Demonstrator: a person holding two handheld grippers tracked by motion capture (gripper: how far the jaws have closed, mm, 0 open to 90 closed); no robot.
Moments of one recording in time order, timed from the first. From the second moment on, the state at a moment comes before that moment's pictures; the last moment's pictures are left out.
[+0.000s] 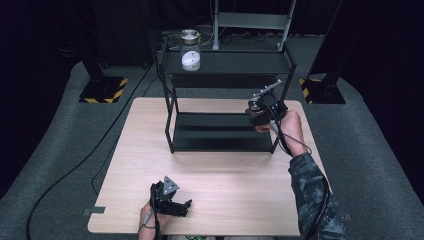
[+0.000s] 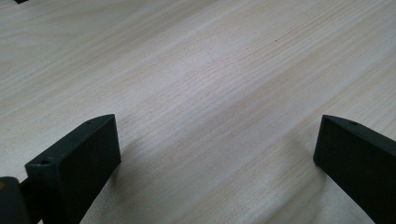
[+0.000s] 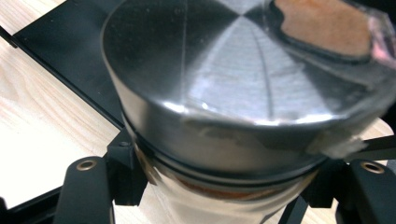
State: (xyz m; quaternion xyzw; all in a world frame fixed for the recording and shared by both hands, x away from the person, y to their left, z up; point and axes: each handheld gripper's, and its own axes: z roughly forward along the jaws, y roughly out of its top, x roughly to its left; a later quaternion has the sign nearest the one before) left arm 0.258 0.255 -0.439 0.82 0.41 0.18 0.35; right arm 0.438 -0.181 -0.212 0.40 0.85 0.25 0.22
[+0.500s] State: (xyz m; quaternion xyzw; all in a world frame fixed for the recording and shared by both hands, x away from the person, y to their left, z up) left arm 0.258 0.255 -0.439 0.82 0.42 0.17 0.35; right arm 0.434 -0.181 -0.195 0.39 0.85 0.25 0.23
